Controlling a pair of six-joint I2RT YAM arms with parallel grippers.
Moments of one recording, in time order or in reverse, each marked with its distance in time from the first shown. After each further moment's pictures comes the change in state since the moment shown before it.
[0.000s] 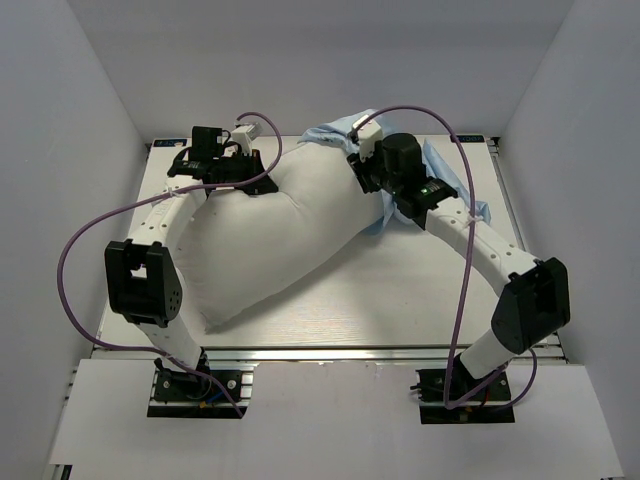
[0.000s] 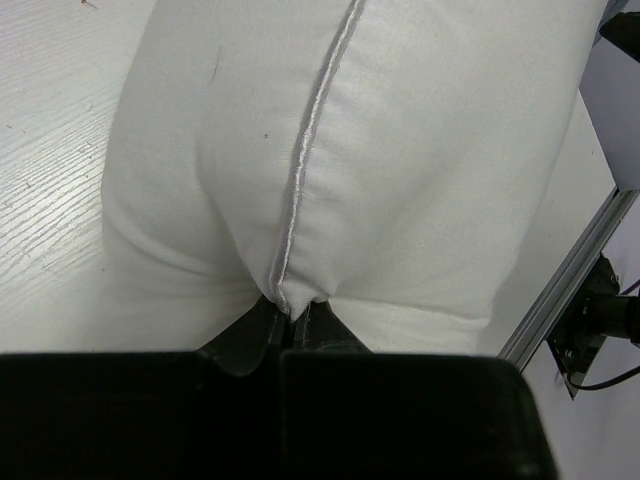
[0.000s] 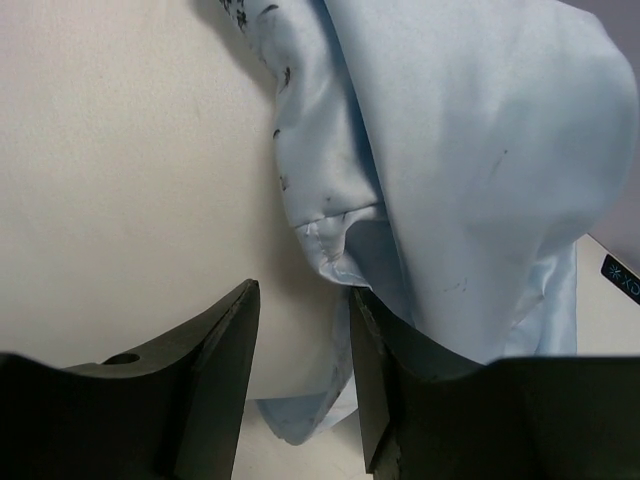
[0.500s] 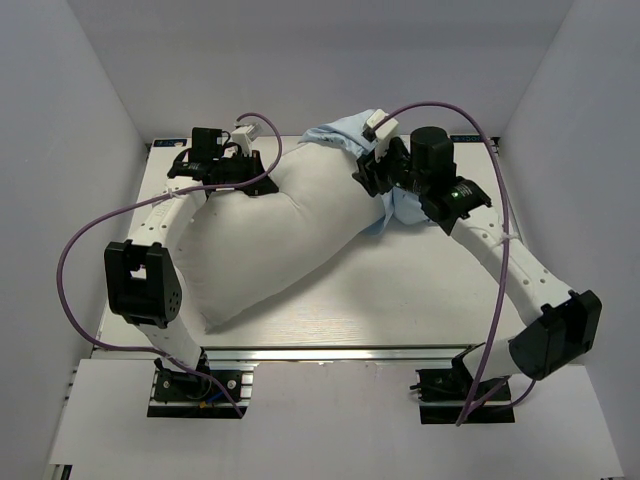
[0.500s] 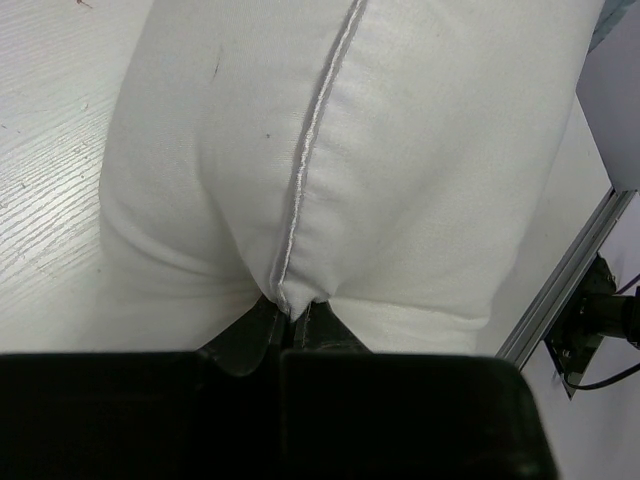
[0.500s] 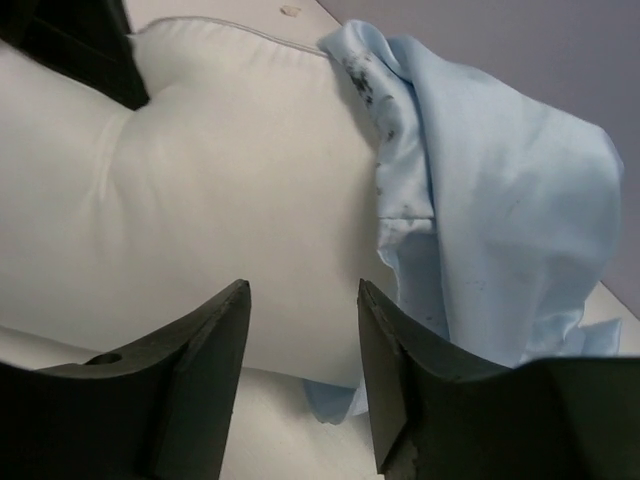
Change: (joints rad) left arm 0.000 -0.006 -0.016 0.016 0.007 -0.007; right arm -0.043 -0.161 0.032 -0.124 -0.332 -0.002
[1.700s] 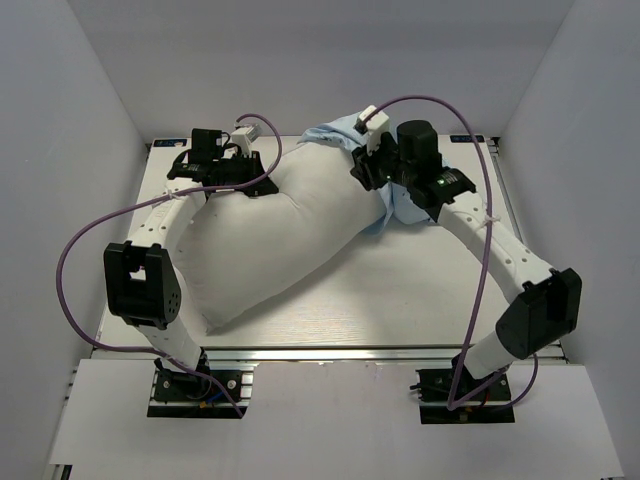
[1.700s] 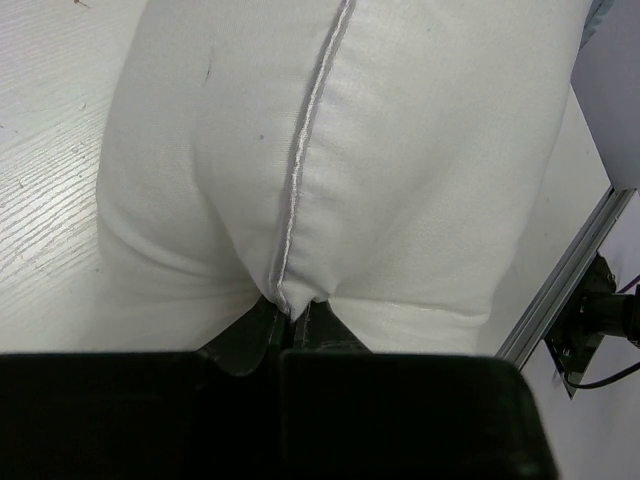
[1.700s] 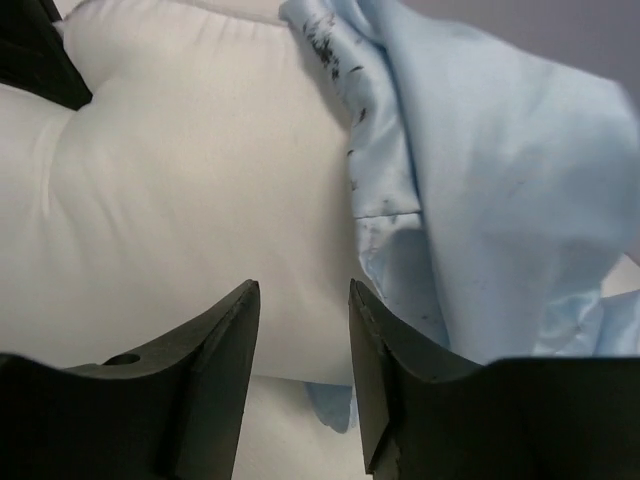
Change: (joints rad) left arm 0.000 -0.010 -0.015 0.011 0.004 0.000; right arm -0.004 0.135 0.078 -0.038 0.058 0.053
